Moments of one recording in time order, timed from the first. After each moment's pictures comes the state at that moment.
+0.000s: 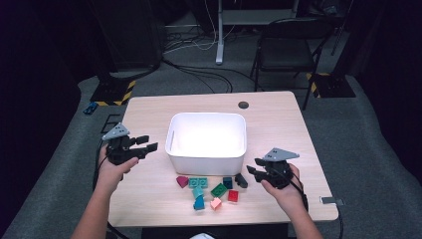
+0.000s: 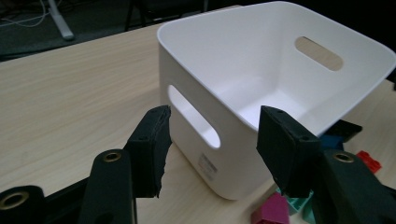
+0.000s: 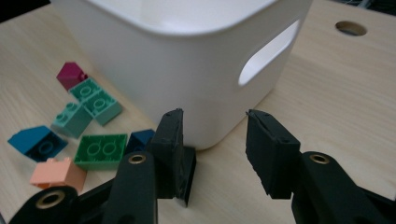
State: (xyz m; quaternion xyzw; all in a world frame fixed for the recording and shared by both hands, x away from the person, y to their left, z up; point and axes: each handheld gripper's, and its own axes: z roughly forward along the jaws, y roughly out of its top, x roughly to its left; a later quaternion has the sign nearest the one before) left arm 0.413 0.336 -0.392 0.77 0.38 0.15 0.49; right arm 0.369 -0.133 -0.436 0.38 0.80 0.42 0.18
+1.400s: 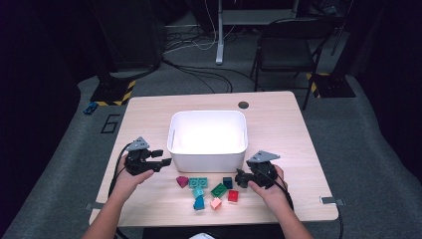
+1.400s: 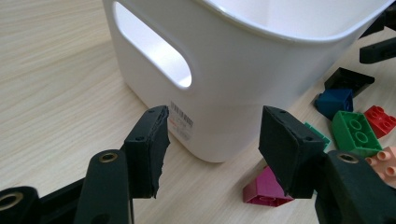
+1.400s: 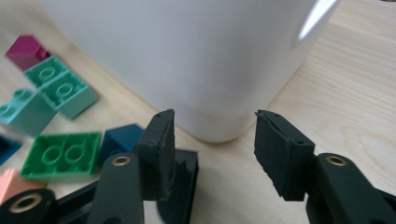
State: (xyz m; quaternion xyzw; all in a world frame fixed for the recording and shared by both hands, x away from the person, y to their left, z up) left arm 0.420 0.309 -0.448 0.80 0.37 0.12 0.45; right arm 0.391 -0.105 -0.479 0.39 0.81 0.39 0.17
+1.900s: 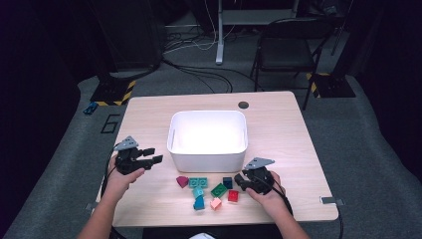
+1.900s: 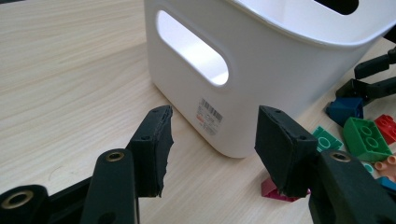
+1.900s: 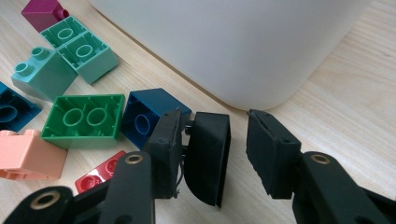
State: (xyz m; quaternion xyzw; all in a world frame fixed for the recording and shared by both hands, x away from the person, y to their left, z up) left arm 0.420 0.334 -0.445 0.78 0.39 0.13 0.47; right arm 0.383 -0.098 -0.496 0.38 0.83 0.37 0.14
